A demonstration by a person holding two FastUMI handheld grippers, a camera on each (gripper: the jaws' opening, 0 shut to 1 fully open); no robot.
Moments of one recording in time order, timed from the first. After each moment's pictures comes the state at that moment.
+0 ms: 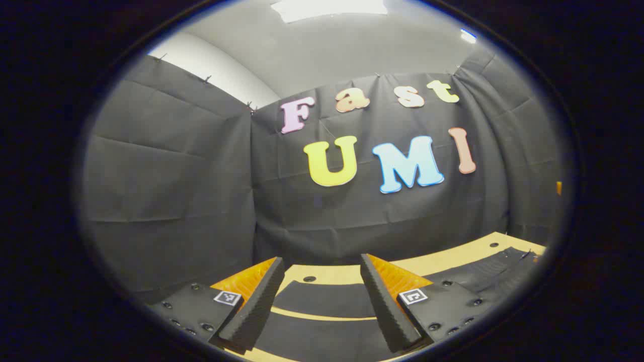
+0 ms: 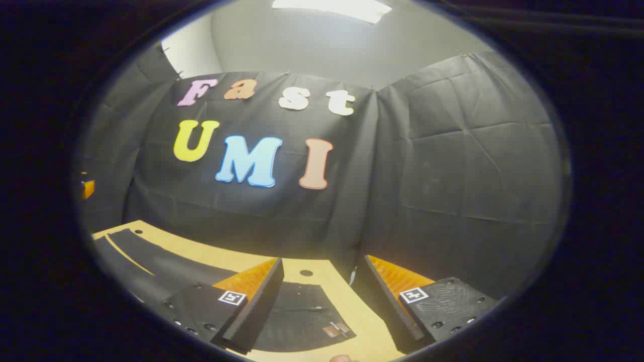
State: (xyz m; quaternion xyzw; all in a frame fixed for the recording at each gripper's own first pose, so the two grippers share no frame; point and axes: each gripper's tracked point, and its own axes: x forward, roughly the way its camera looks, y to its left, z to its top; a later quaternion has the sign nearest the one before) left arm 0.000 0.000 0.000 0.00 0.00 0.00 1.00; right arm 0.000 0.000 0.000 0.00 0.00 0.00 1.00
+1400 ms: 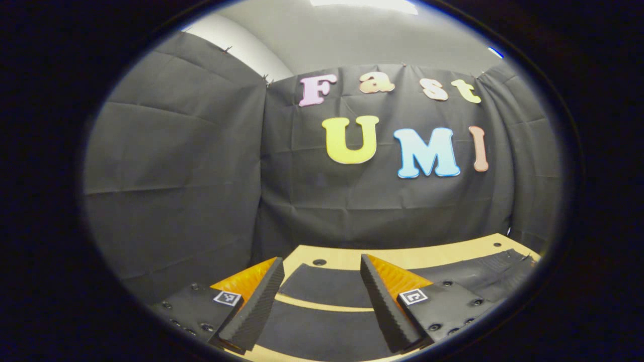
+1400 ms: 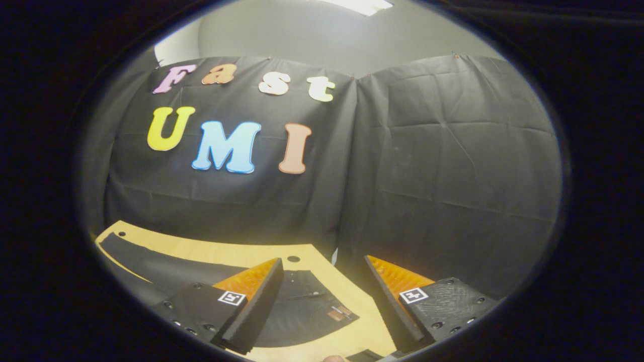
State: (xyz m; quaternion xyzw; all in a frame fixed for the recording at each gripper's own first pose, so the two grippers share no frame) left arm 0.035 0.078 -0.079 -0.07 0.08 -0.01 0.99; right arm -0.023 0.036 -0.031 0.02 0.09 -0.07 0.99
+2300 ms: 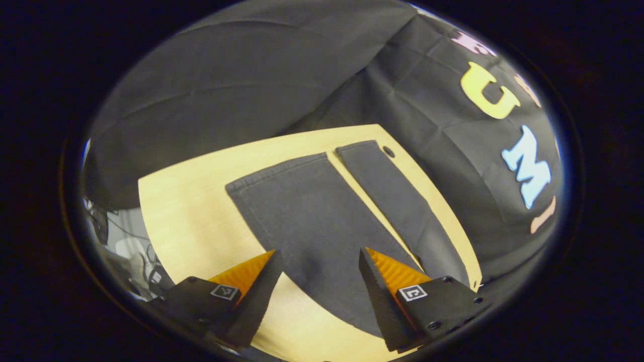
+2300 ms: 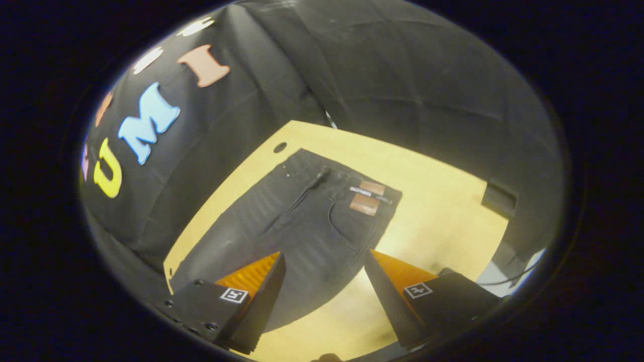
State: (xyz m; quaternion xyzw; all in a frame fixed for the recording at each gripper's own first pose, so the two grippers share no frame) left arm -0.023 0.141 -0.305 -0.39 0.40 0.18 0.81; right arm -0.018 0.059 -0.230 0.36 0.44 -0.06 0.82
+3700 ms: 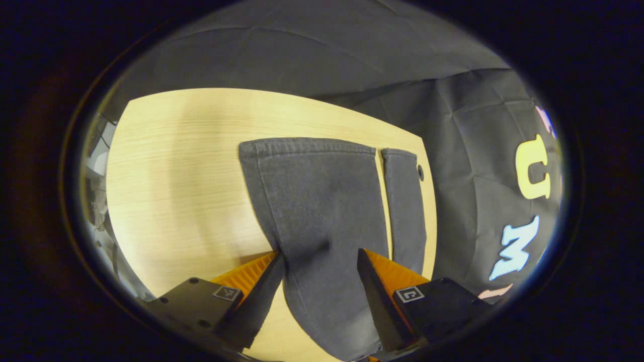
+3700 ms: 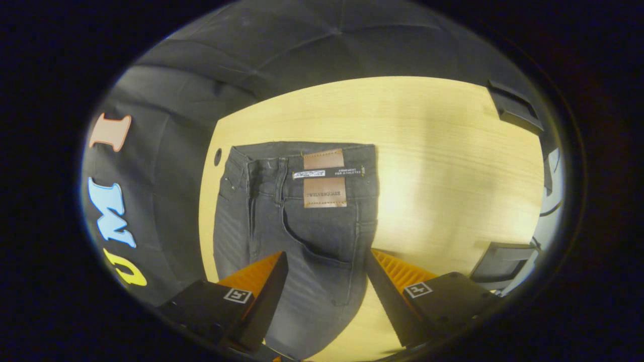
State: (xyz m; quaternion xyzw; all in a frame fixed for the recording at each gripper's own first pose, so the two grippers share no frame) left arm 0.012 0.166 -0.357 -0.57 0.41 0.21 0.68; right arm 0.017 0.061 -0.295 0.51 0.51 -0.14 0.68
